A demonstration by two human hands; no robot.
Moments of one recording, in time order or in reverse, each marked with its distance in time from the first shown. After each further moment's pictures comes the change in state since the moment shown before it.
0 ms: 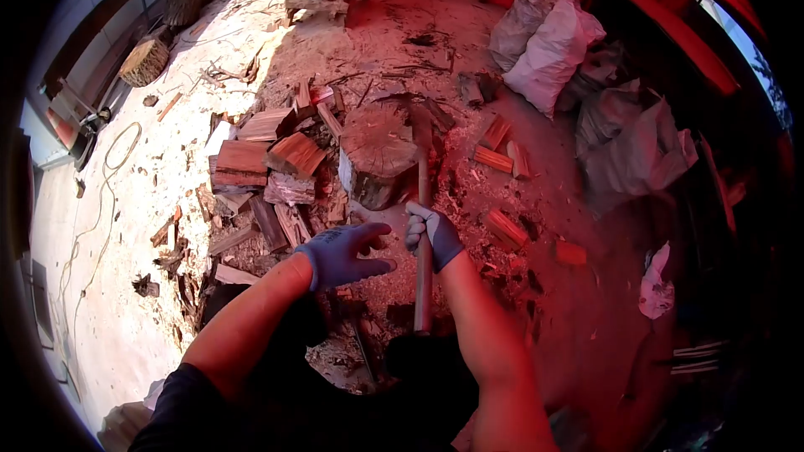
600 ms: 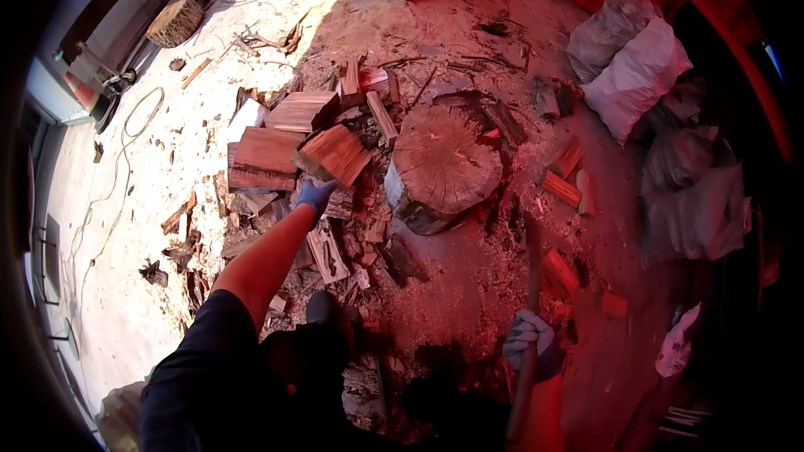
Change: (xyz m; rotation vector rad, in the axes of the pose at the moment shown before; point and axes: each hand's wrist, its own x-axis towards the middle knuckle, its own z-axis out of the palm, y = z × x) left_hand 0.127 -0.444 -0.025 -0.309 0.748 -0.978; right_hand -0.034 -0.030 -0.078 0.555 -0.086 0.071
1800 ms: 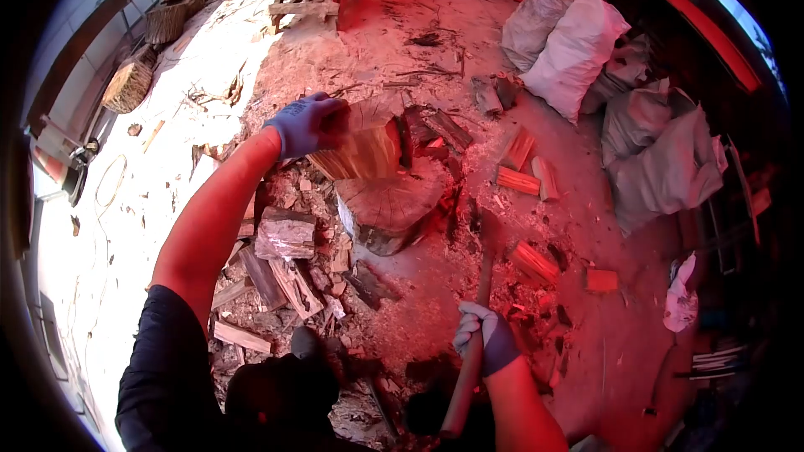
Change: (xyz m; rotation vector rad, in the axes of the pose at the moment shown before) left_hand -0.092 0.328 -0.058 0.542 -0.390 1.344; right_hand 0.031 0.022 0.017 -0.185 0.439 -0.228
